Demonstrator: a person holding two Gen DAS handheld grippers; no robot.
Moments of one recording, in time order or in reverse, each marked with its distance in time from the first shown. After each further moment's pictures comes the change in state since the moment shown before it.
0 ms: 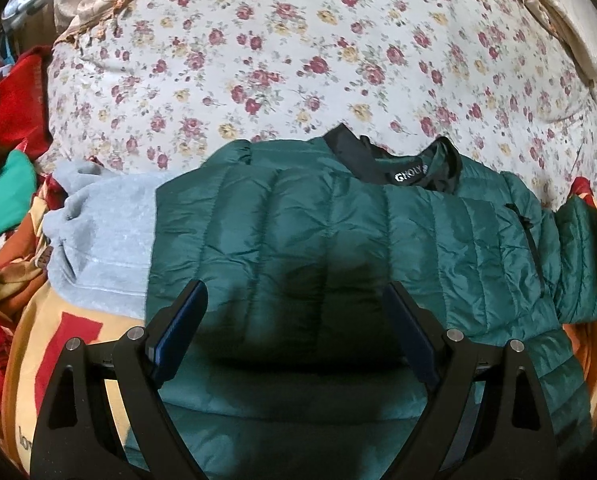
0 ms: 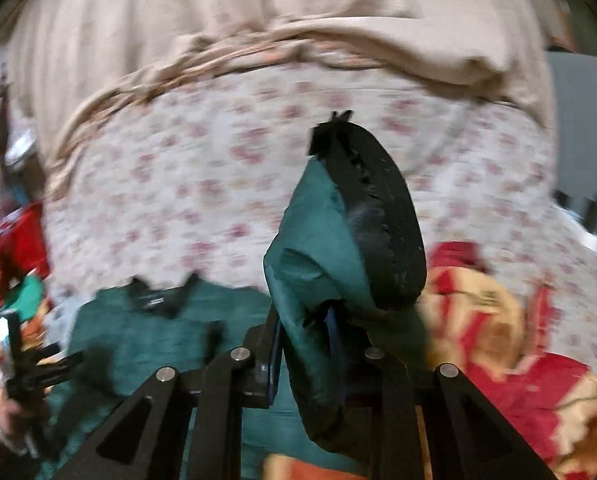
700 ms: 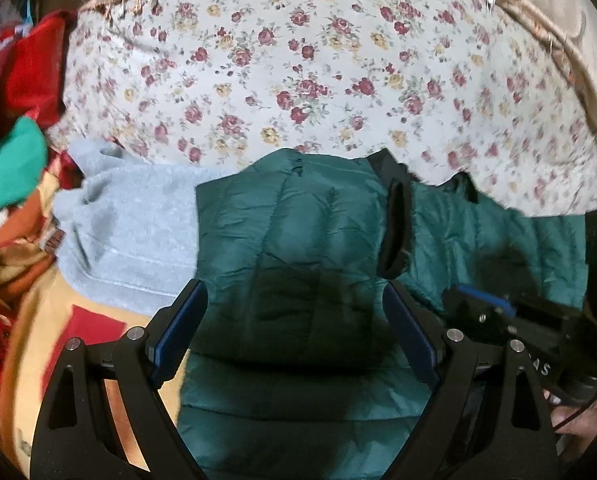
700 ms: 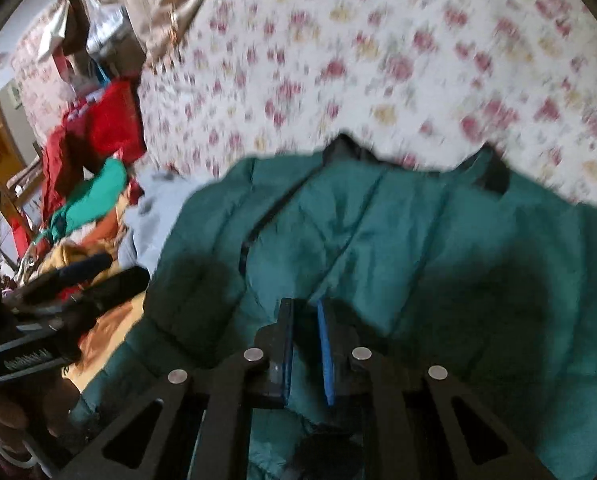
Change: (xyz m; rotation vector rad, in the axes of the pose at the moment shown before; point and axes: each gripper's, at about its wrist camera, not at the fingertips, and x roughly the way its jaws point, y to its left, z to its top) left arm -0.008 0.059 0.007 -0.125 -0.005 -0.086; right arm 0.190 0.246 -0.081 -0.114 0.363 0.360
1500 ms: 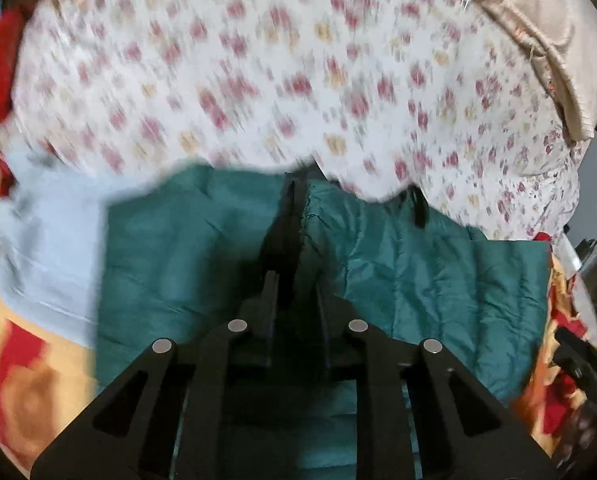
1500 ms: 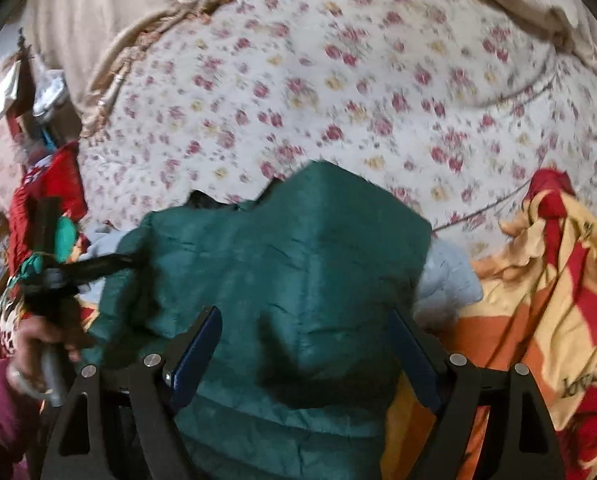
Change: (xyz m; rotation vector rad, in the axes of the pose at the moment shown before) left arm 0.015 -0.052 0.033 0.006 -0.004 -0.094; right arm -0.172 -0.111 -0.055 0.148 -0.172 -0.249
